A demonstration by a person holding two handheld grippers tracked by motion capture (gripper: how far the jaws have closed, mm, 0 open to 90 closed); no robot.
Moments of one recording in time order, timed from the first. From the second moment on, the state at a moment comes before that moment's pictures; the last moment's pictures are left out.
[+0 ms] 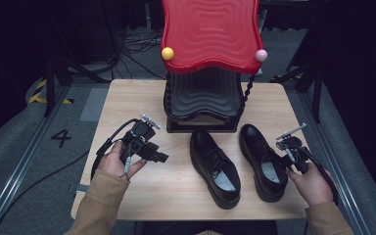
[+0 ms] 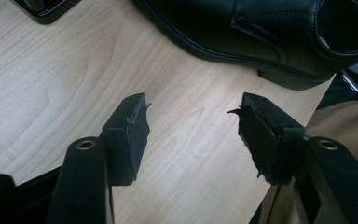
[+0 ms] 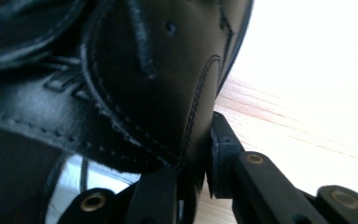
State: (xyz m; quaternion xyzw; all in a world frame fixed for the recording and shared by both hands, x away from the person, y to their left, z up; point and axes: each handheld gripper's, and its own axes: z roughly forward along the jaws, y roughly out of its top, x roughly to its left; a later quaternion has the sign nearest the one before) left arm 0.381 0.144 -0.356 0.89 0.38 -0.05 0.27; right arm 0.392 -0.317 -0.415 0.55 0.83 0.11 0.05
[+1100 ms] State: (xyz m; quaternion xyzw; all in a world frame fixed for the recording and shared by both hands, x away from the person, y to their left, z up) left arm 0.370 0.159 -0.356 0.88 0.39 -0.04 0.27; right arm 0.401 -0.272 -0.413 0.52 0.84 0.17 -0.01
